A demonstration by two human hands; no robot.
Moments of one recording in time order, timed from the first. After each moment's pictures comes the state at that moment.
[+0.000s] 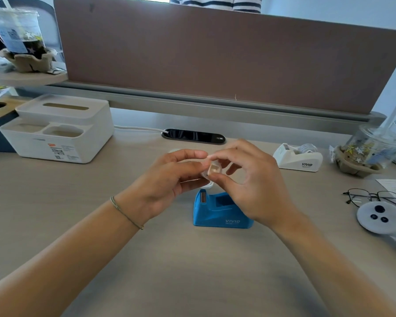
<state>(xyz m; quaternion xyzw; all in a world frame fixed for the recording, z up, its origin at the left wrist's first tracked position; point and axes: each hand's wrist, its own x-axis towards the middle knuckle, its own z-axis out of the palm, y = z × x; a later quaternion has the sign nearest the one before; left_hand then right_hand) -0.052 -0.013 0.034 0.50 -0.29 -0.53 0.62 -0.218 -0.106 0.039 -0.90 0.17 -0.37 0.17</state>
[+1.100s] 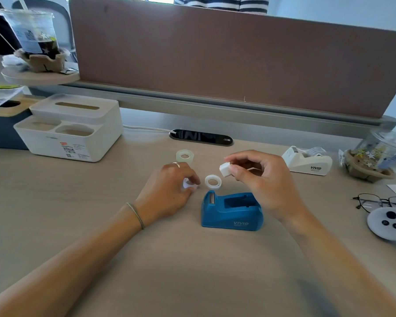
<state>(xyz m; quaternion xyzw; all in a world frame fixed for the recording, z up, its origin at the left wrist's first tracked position) -0.013 -0.019 -0.028 0.71 -0.62 0.01 0.32 -0.218 -0.119 0.030 -0.82 0.25 -0.34 0.38</state>
